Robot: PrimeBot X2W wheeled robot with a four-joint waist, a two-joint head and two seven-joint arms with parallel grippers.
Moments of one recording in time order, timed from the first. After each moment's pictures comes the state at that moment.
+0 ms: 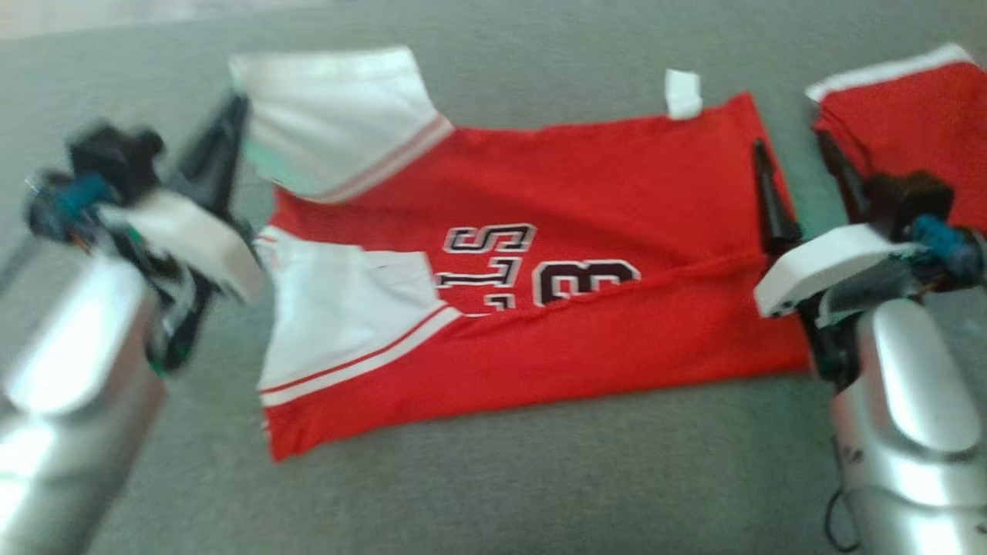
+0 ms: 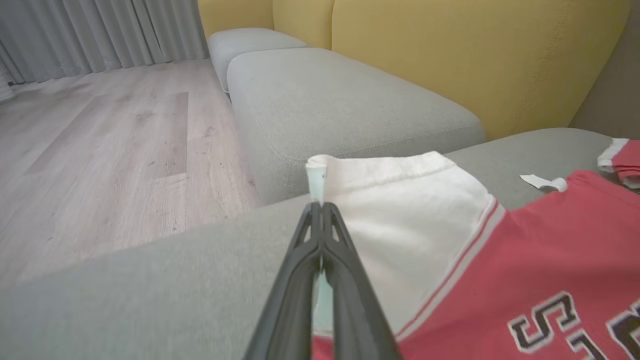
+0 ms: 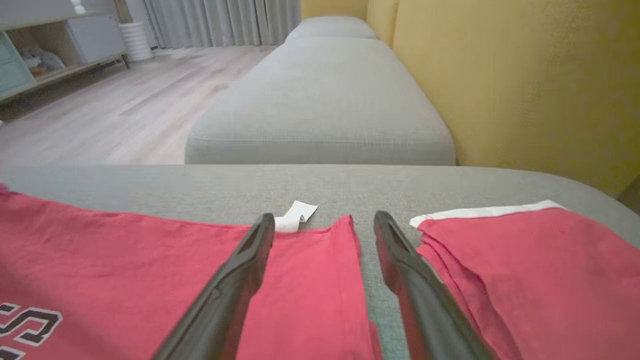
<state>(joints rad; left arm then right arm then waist) -0.76 0.48 -0.65 0.50 -0.67 -0.06 -0.04 -0.45 -0.06 -0.01 0.40 0.05 0.13 -0.01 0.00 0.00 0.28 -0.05</state>
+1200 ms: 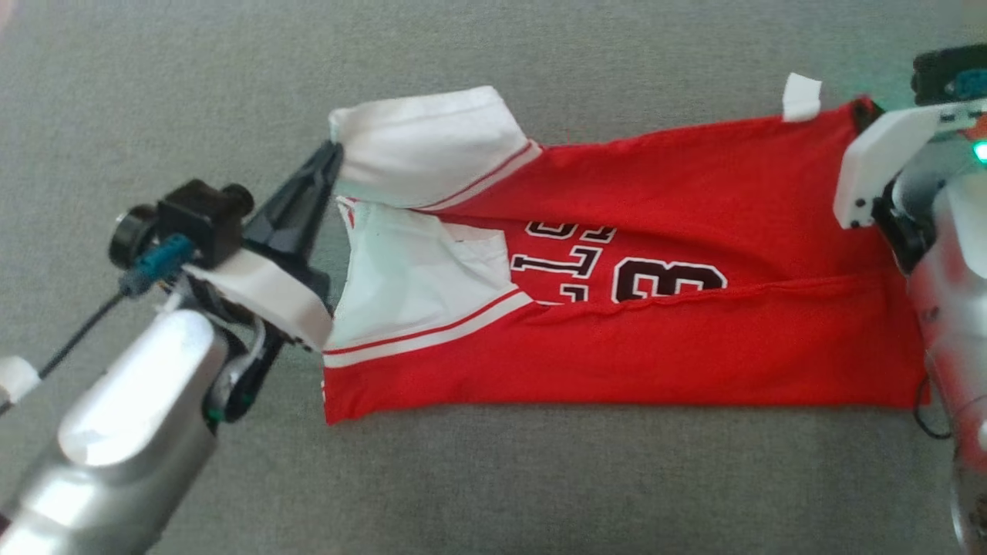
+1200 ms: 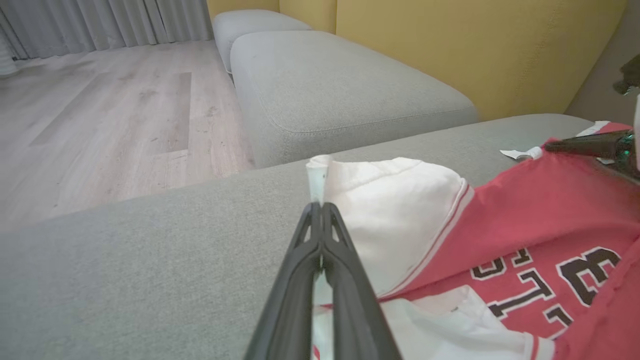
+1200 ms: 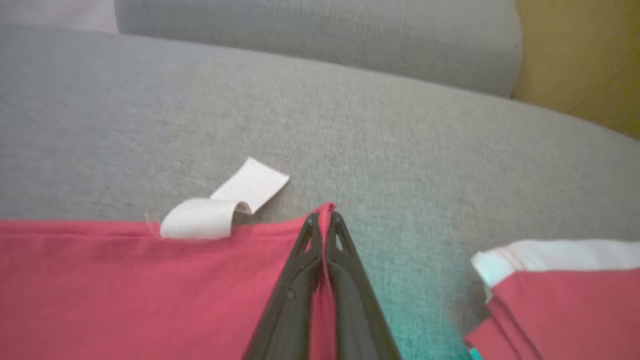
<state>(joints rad) -0.61 0.48 -0.72 0.19 -0.66 0.03 0.00 -0.91 -0.26 0.07 1.05 0.02 0.13 0.20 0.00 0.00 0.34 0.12</state>
